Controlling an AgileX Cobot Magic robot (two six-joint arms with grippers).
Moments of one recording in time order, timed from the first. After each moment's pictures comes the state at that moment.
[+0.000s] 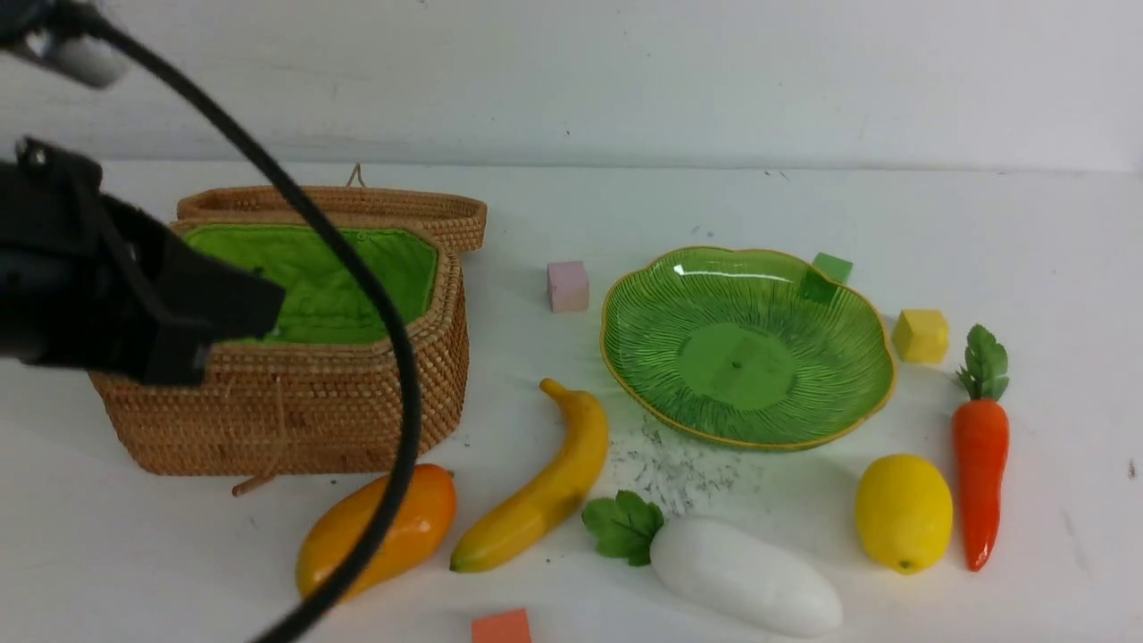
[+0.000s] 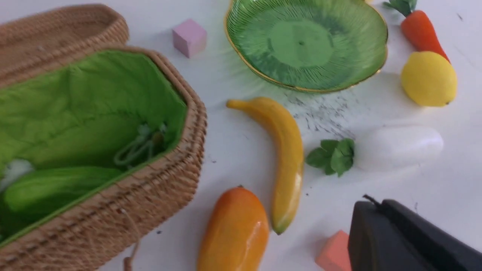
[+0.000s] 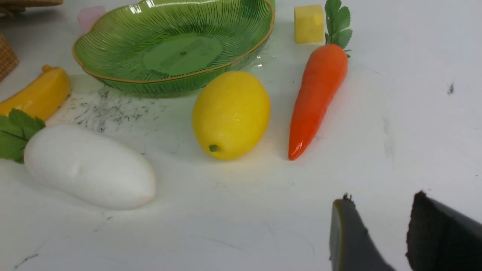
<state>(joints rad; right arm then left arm) 0.10 -0.01 0.02 0.00 0.39 0.11 -0.08 1.04 -0.99 -0.68 0.86 0.71</state>
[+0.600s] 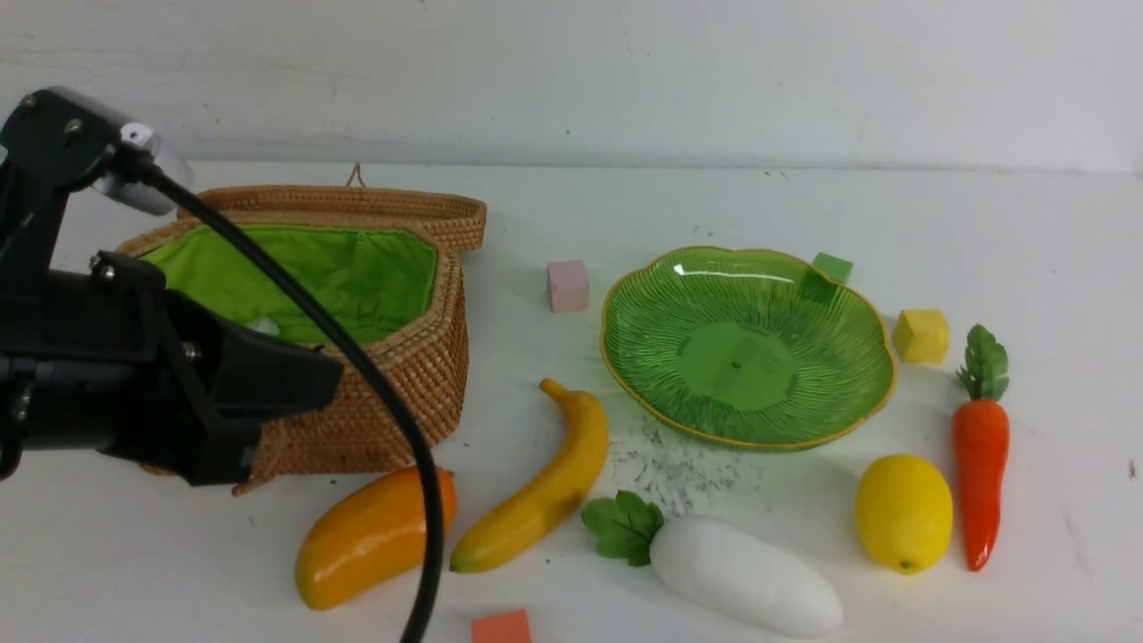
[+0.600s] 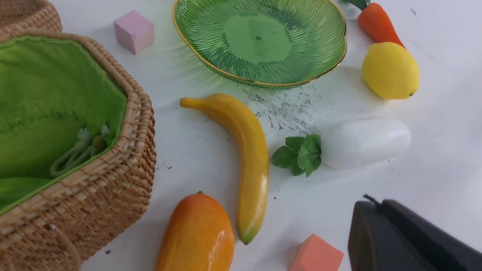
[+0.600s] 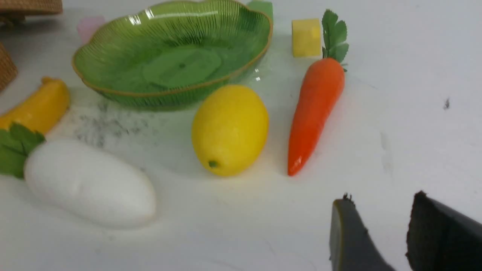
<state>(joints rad) 0.10 -0.01 0.03 0.00 0.31 0.15 -0.08 1.03 -0.86 -0.86 0.81 0.91</state>
